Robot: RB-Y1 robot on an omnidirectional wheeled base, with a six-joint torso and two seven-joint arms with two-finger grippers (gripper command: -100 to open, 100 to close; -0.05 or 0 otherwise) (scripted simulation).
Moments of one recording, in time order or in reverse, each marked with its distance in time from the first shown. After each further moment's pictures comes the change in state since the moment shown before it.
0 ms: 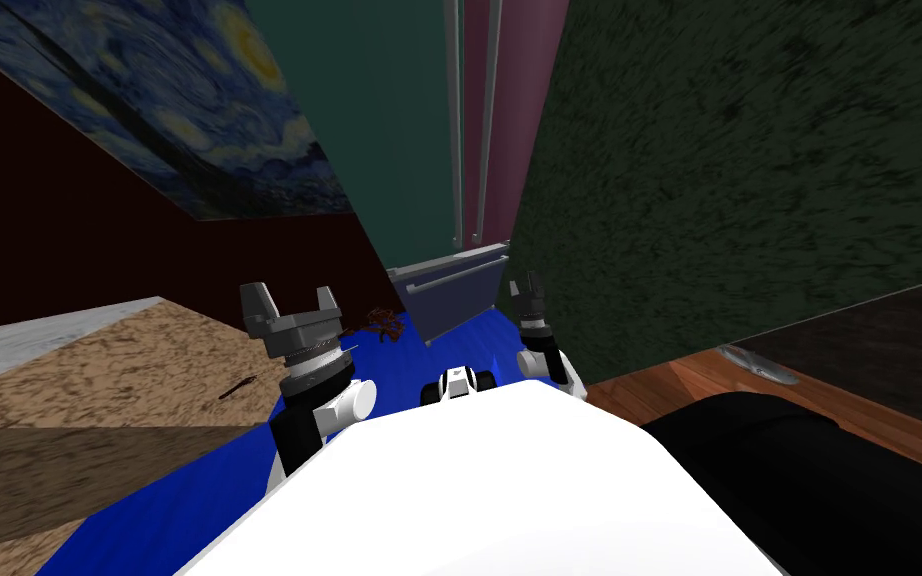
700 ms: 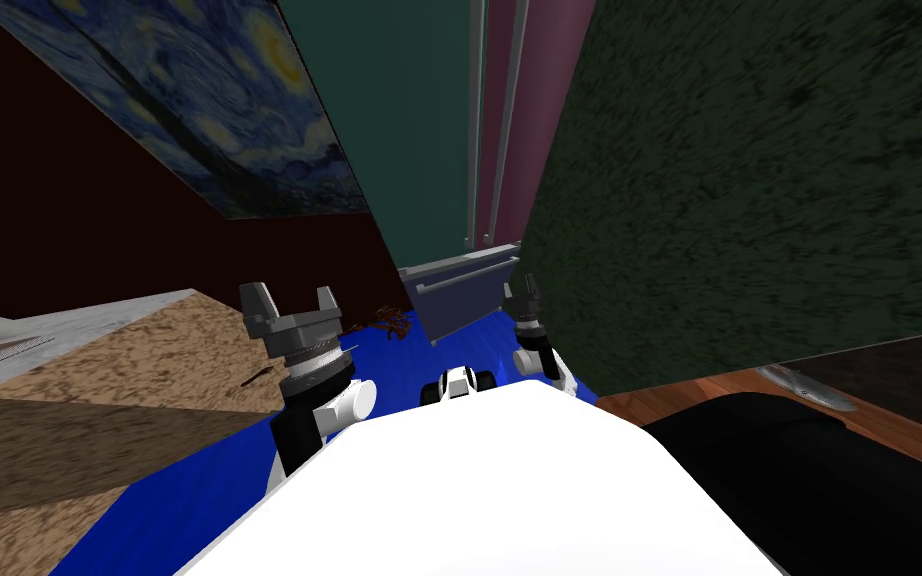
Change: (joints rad) left arm 0.000 0.000 0.000 0.000 0.000 0.000 0.000; right arm -0.051 -0.044 0.029 0.112 -0.049 -0.098 -0.177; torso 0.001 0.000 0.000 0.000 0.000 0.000
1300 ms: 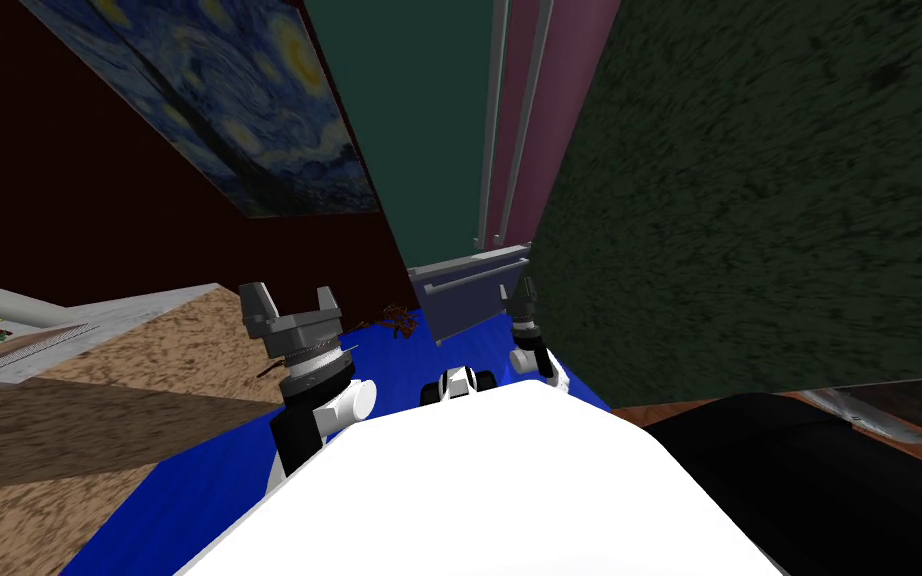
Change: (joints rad) left arm 0.000 0.000 0.000 0.000 0.000 0.000 0.000; right arm -0.040 -0.018 0.026 0.094 -0.042 -0.082 -0.163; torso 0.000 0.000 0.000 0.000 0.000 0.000
